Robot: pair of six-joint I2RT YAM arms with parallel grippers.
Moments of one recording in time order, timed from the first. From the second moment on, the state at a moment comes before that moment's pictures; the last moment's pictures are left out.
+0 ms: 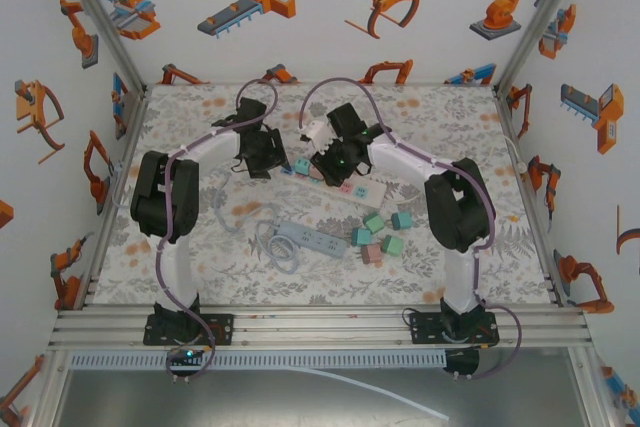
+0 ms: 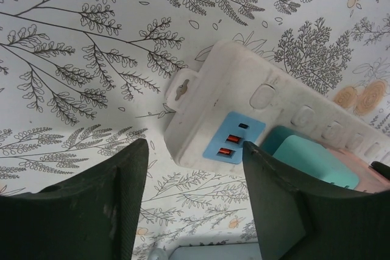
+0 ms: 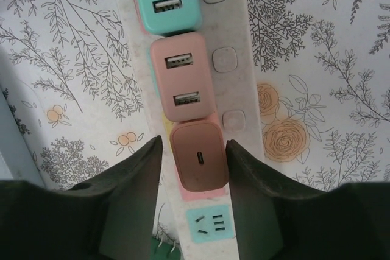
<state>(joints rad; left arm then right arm) -0.39 2.02 1.45 -0.51 0.16 -0.59 0.60 1.99 1.53 -0.56 -0.26 -0.39</state>
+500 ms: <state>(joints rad) -0.38 2.03 1.45 -0.51 0.18 -0.63 0.61 1.98 1.49 -0.49 -0.27 -0.44</state>
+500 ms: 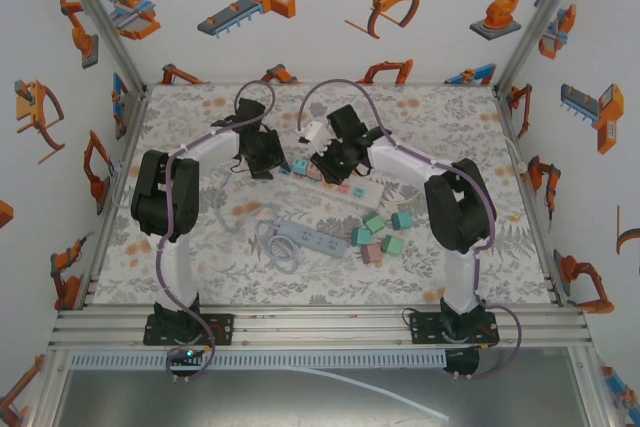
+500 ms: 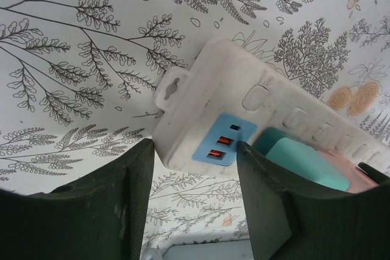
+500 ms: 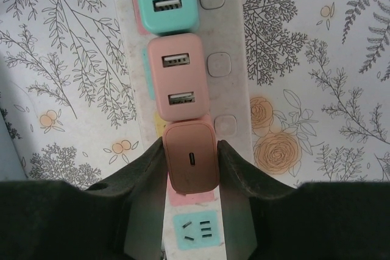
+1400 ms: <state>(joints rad) -0.38 2.02 1.43 -0.49 0.17 -0.68 0.62 1.83 1.39 -0.35 -0.31 -0.46</state>
